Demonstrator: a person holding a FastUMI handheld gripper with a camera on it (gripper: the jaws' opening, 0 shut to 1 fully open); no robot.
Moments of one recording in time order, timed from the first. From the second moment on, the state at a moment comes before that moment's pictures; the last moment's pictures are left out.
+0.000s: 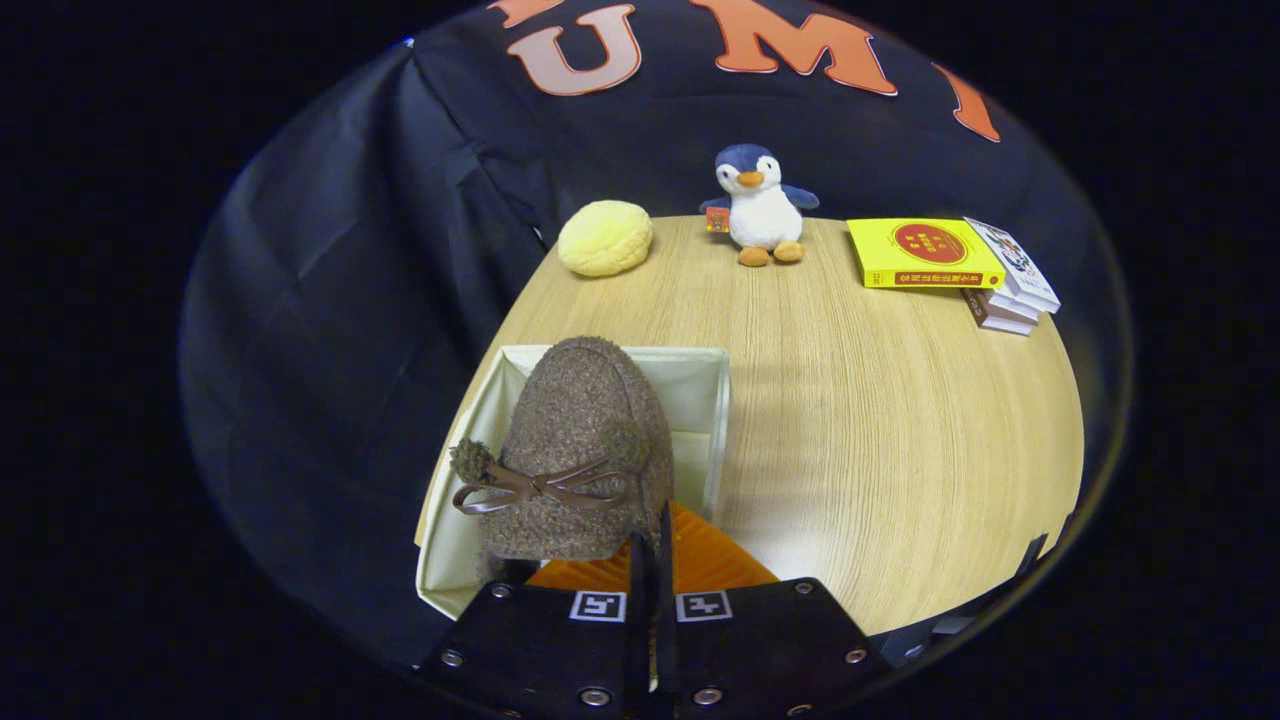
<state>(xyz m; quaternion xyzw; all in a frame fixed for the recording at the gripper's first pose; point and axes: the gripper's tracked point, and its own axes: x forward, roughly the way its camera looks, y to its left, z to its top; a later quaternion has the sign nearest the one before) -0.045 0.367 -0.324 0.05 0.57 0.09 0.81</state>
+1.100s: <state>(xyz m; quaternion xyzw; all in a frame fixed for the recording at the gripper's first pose) -0.009 0.256 -0.220 0.11 0.45 0.08 0.88</state>
